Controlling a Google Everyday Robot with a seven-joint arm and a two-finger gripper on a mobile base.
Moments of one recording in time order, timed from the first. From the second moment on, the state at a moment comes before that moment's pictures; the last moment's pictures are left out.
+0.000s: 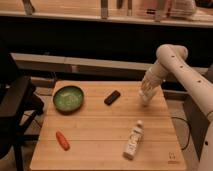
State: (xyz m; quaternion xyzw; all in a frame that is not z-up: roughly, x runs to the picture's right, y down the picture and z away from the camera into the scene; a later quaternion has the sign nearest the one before) arm 0.246 0.008 0.805 -0.25 -0.19 -0.24 0.92
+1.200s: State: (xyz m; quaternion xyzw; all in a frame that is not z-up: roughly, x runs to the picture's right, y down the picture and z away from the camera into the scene) arm 0.259 -0.008 0.805 -0.24 -0.19 -0.24 0.92
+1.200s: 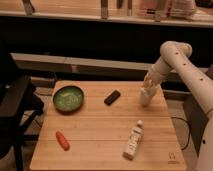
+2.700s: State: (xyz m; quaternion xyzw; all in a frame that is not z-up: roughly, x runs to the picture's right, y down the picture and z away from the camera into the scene) arm 0.270 -0.024 0.810 -0.23 -0.20 -0.24 0.92
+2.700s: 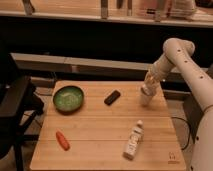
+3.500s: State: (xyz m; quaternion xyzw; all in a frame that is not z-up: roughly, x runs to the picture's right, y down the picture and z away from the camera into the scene) arm 0.277 -0.027 0.813 -0.23 -0.20 -0.24 0.92
